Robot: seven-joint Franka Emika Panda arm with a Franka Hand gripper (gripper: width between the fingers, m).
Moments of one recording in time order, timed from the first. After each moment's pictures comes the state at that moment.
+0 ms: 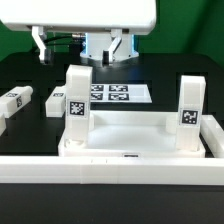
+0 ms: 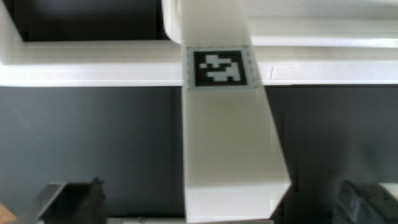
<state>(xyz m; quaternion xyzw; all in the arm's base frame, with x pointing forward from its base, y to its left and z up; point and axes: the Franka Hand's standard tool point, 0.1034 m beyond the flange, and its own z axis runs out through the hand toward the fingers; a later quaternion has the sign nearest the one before) 0.610 -0.075 0.146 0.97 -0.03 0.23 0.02</state>
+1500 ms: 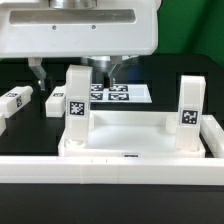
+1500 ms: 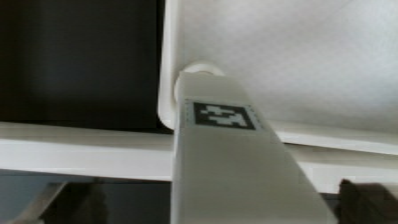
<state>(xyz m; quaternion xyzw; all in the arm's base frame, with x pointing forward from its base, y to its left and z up) 0.626 -0.078 0.118 1.00 0.02 -0.02 0.00</state>
